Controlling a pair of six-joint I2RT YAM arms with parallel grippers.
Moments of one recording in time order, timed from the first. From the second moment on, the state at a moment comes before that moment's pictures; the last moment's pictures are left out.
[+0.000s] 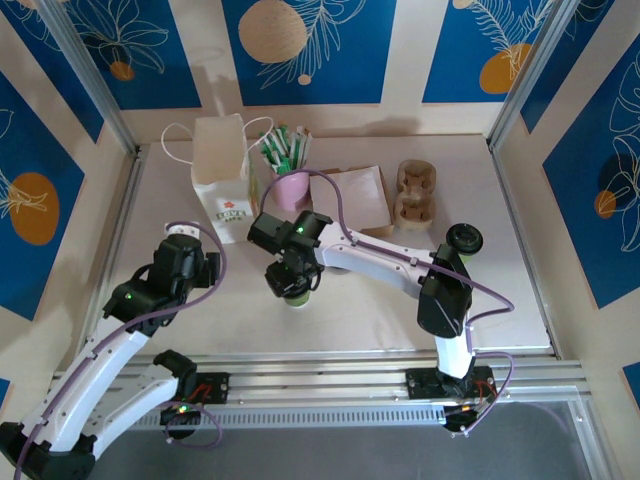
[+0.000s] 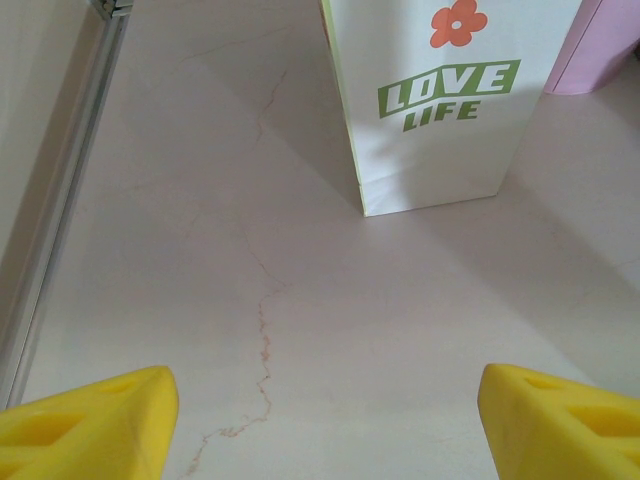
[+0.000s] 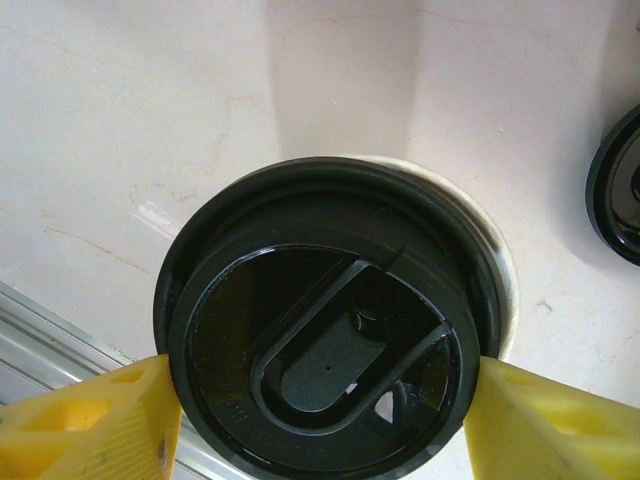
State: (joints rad) left arm -0.48 0.74 0.83 -0.85 -0.46 -0.25; right arm 1.07 1.92 1.76 -1.20 0.09 0.45
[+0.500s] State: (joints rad) left arm -0.48 0.73 0.83 -0.86 -0.46 -0.25; right arm 1.07 1.90 1.75 -1.21 0.14 0.47
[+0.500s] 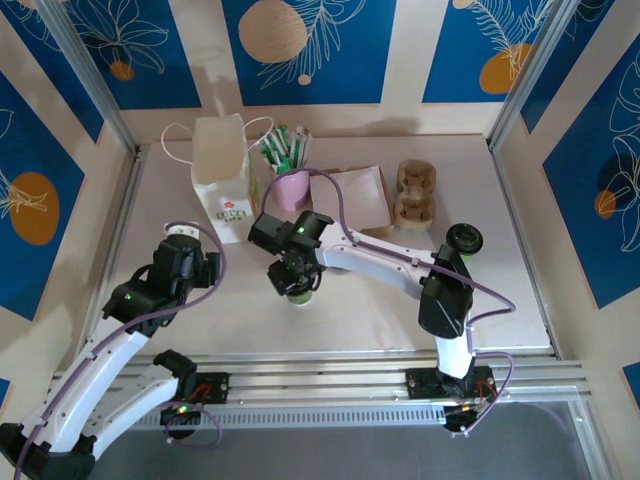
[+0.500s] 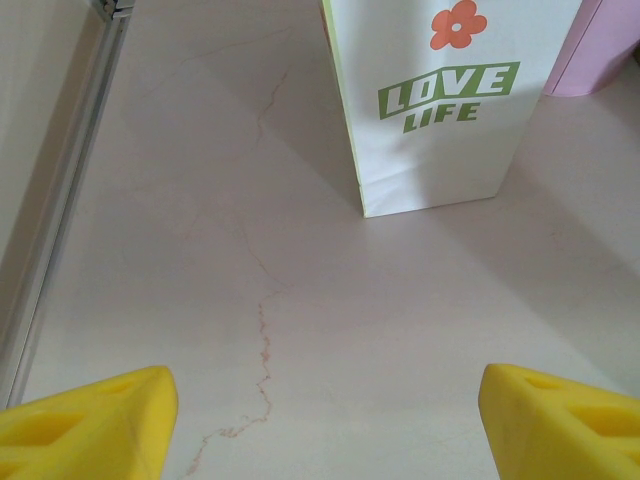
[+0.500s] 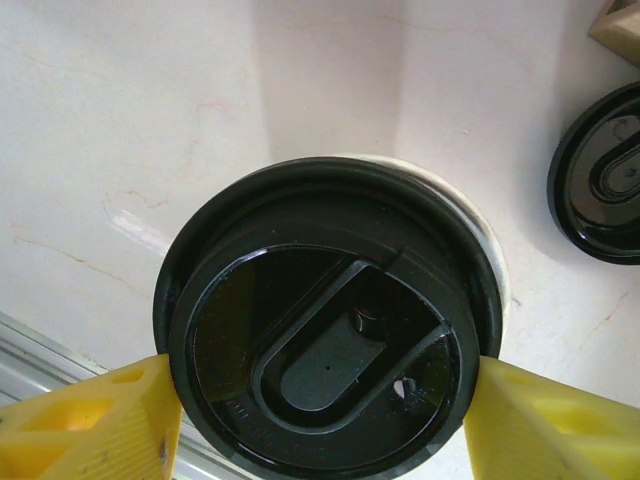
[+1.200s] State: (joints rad) left arm -0.48 0.73 0.82 -0.86 -0.46 -0.25; right arm 1.03 1.85 1.68 -1.19 0.09 0.48
